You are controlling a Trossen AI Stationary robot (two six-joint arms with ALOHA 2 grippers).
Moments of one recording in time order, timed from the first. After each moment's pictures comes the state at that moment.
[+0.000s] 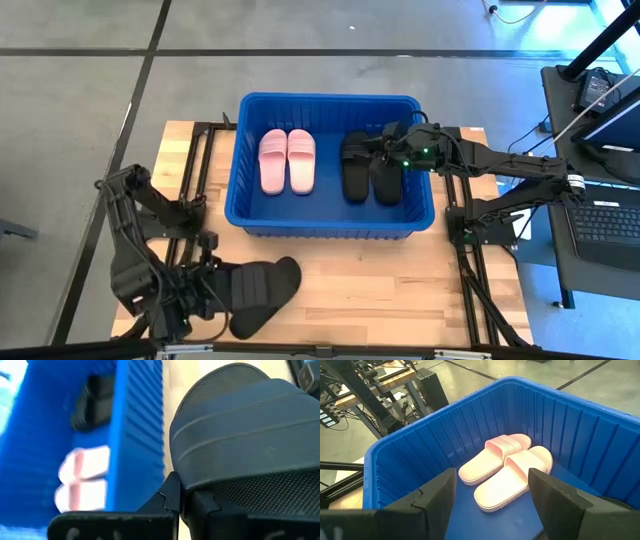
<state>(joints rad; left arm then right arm) -1.04 1.58 1.69 -1.57 -0.82 -0.85 -0.18 1.17 1.11 -0.31 0.19 0.37</state>
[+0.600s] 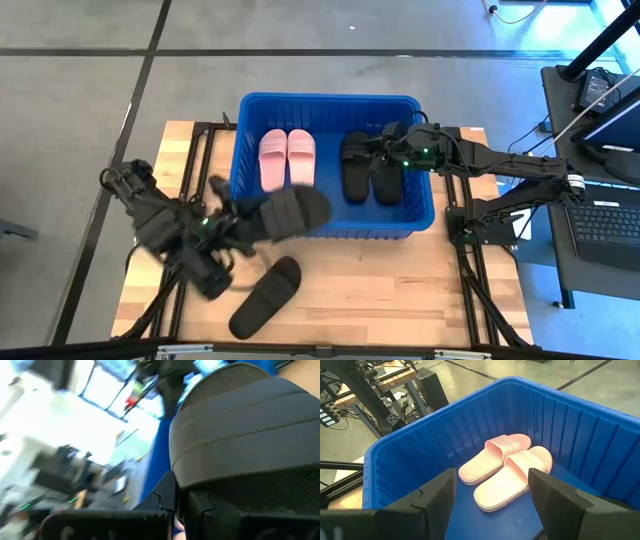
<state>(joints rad) -0.73 1.58 1.92 -1.57 -1.29 -0.30 -0.18 1.17 1.11 -0.31 0.19 0.36</state>
